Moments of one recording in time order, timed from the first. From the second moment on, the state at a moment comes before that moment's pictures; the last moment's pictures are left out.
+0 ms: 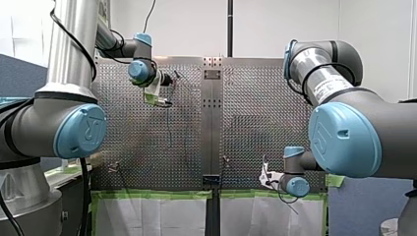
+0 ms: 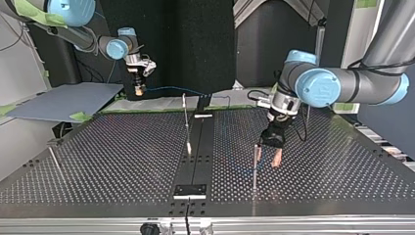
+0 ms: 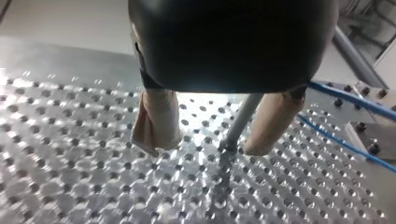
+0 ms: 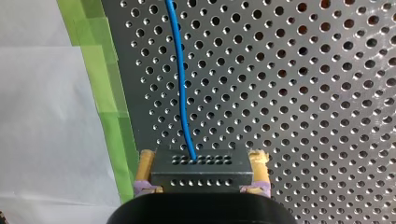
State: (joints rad) left arm -0.10 -1.71 -1.69 -2.89 -1.42 -3.02; right arm 1.82 -0.54 1.71 -0.99 1.40 1.71
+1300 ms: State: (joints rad) left arm -0.08 -1.62 -1.69 -3.07 -1.44 -3.01; right arm 1.83 -0.54 1.71 -0.99 1.41 1.70
